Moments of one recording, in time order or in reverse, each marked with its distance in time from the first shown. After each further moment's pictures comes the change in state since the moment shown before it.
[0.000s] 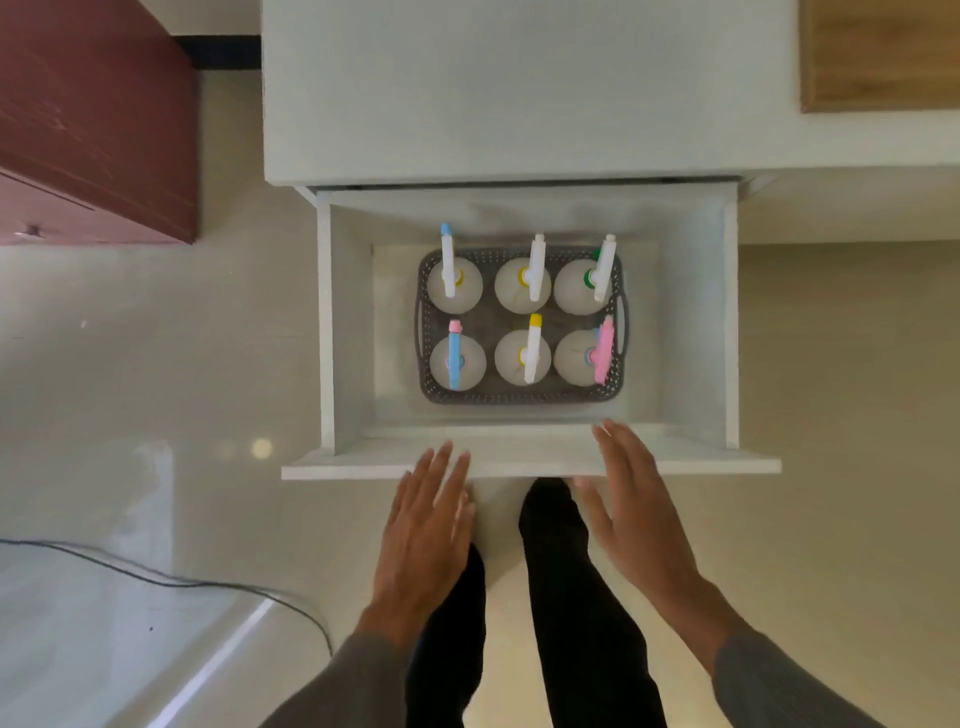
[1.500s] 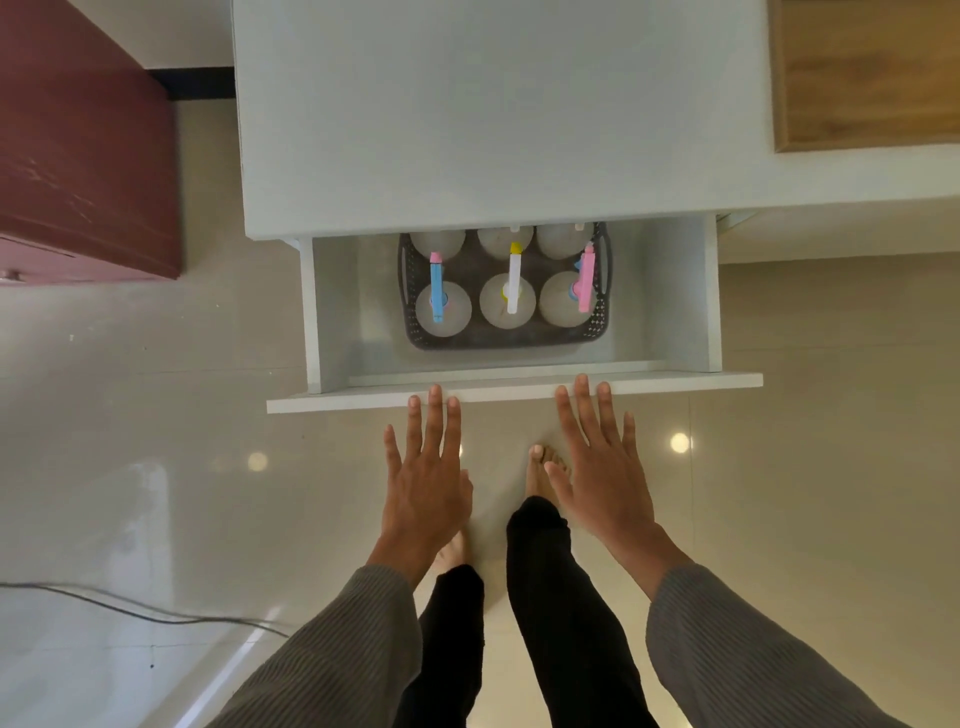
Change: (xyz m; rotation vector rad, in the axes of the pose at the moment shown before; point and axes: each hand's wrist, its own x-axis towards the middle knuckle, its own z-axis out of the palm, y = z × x) left_hand 0.111 0.013 -0.030 0.390 -0.099 -0.047; right_hand 0.094 -0.009 -0.004 -0.308 -0.143 -0.002
